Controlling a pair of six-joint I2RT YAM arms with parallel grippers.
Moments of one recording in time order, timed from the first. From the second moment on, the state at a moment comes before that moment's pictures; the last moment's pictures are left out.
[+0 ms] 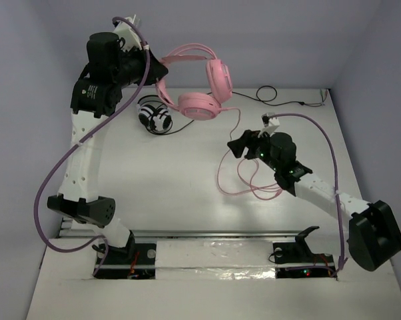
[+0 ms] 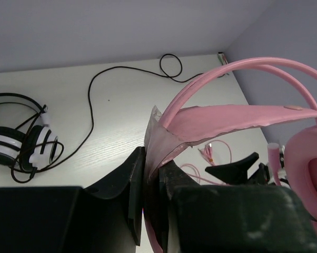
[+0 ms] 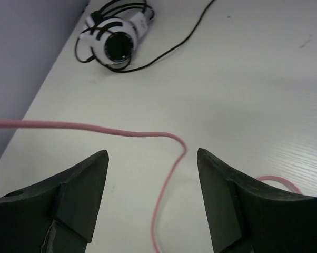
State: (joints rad) left arm -0.24 1.61 2.16 -0.82 0.31 -0.36; right arm 0.51 1.21 0.69 0.34 -0.08 0.46
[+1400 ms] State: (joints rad) left arm -0.18 1.47 1.78 -0.49 0.37 -0.52; right arm 0.58 1.81 0.60 0.97 -0.22 0.77
